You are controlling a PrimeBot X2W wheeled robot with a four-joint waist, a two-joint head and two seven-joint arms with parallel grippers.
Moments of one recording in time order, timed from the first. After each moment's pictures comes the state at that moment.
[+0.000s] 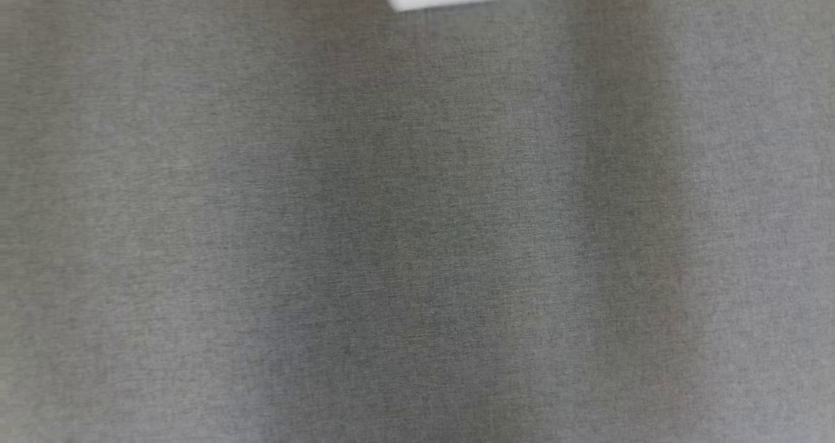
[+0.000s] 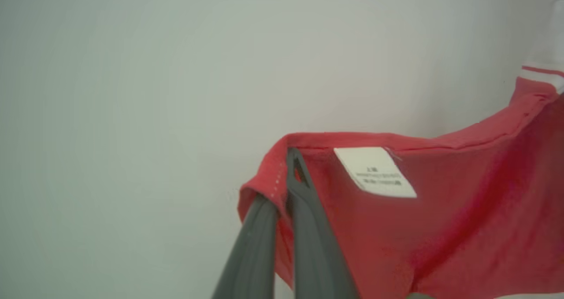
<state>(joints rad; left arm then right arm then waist) -1.86 0.58 -0.93 0.64 -0.83 -0.13 0.05 -1.85 -0.09 -0.26 1.04 0.16 0.13 0.01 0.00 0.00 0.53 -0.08</state>
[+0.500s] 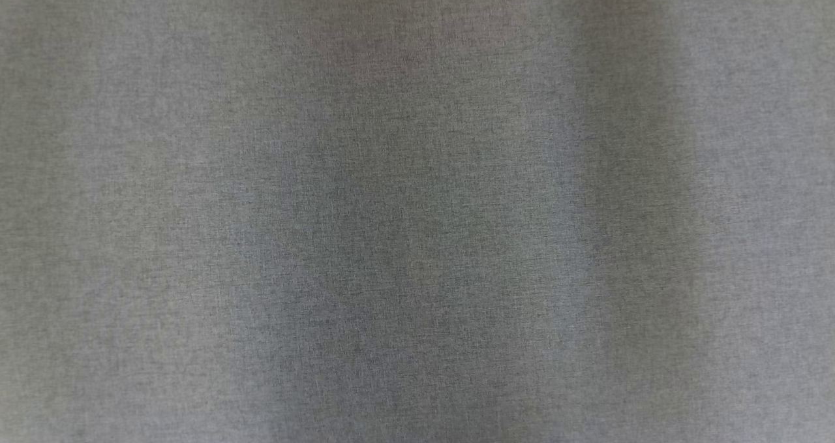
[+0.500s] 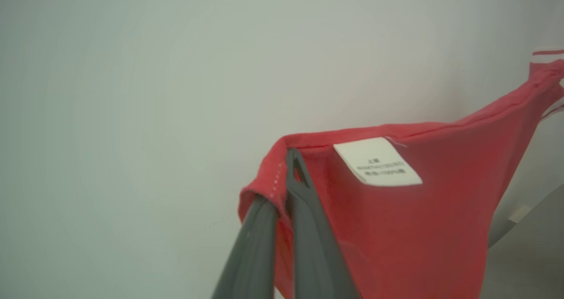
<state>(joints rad) -1.95 0.60 -1.09 0.73 -0.98 -0.13 -0.05 -1.97 -0.10 -0.33 1.17 0.01 0.13 -0.06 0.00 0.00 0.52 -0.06</state>
